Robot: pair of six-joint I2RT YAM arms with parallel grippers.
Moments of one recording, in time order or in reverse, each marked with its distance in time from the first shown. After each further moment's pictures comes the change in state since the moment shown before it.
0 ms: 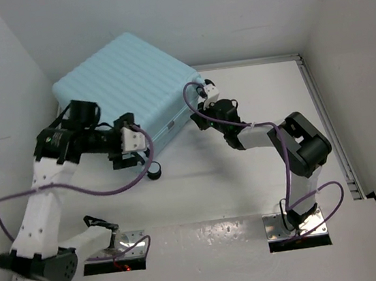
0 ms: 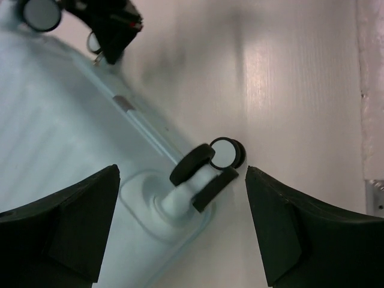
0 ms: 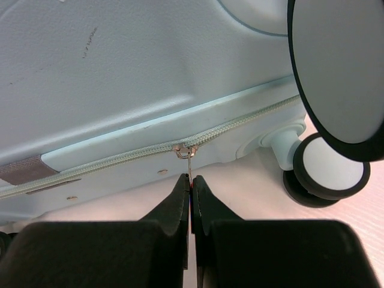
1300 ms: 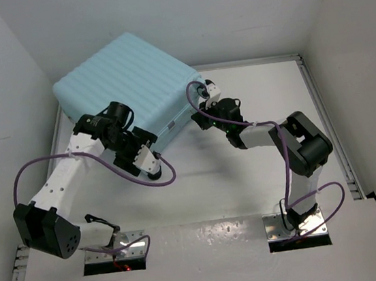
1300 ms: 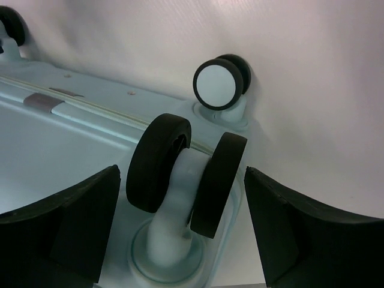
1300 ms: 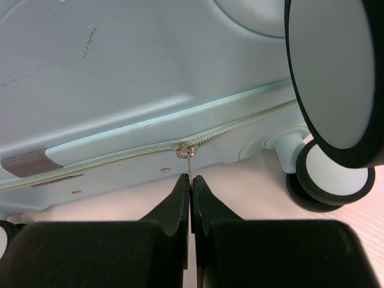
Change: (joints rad) left arm -0.148 0.243 -0.132 -0.019 -0.374 0.575; right arm -0.031 -0.002 -0.014 0.020 -0.079 -0.002
